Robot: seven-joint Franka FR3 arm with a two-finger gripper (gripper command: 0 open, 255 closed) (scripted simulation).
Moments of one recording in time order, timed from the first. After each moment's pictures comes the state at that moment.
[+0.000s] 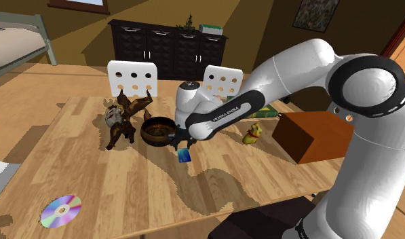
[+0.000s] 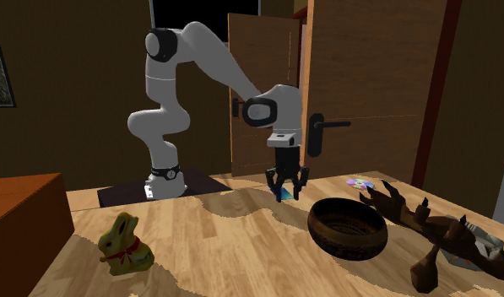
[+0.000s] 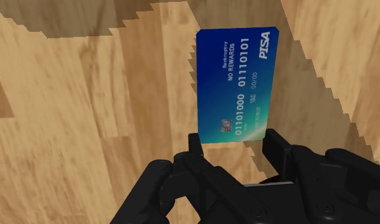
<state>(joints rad) 0.02 0.27 0.31 -2.11 -0.31 2.43 0.96</state>
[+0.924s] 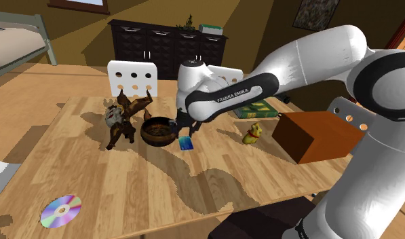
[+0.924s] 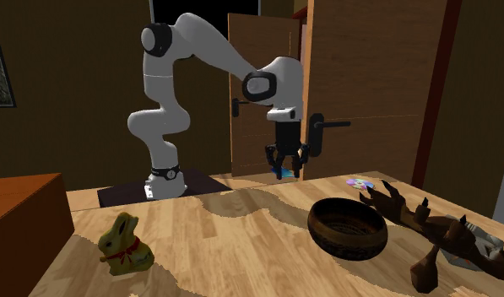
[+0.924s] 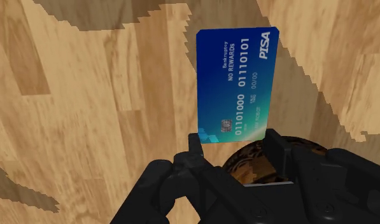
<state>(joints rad) 0.00 0.15 0.34 -2.06 -0.22 2.28 0.89</state>
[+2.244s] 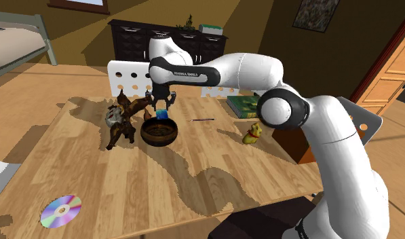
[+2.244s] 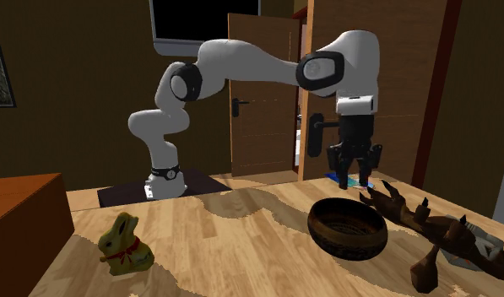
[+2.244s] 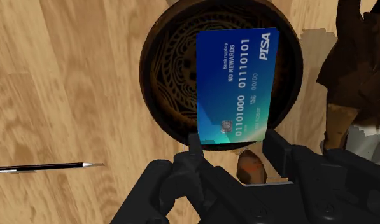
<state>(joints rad) 0.11 0.80 0.27 -0.97 -0.32 1.83 0.78</state>
